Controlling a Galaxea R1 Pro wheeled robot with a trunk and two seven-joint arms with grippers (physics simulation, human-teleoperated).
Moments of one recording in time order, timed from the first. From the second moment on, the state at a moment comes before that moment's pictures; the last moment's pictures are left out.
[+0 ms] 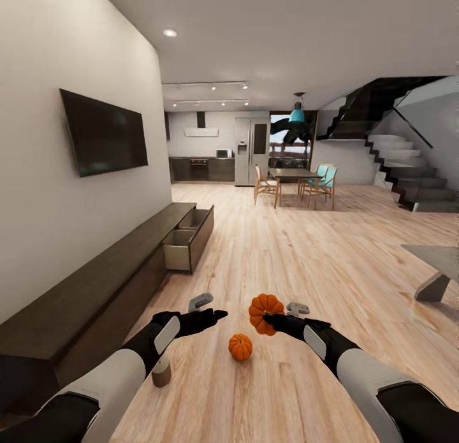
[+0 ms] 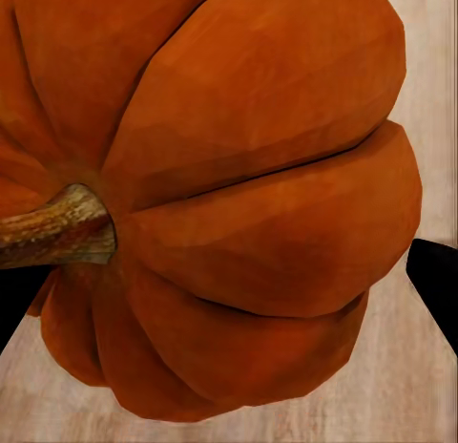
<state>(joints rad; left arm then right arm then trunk) -0.82 -0.10 -0.18 -0.37 0.55 0.45 -0.28 -0.86 -0.02 0.21 -0.21 -0.44 0.21 0.26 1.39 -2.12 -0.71</state>
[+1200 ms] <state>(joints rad) -0.82 -0.10 -0.18 -0.35 0.55 0.45 -0.28 -0.86 -0.02 0.21 -0.21 -0.44 0.21 0.26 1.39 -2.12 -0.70</state>
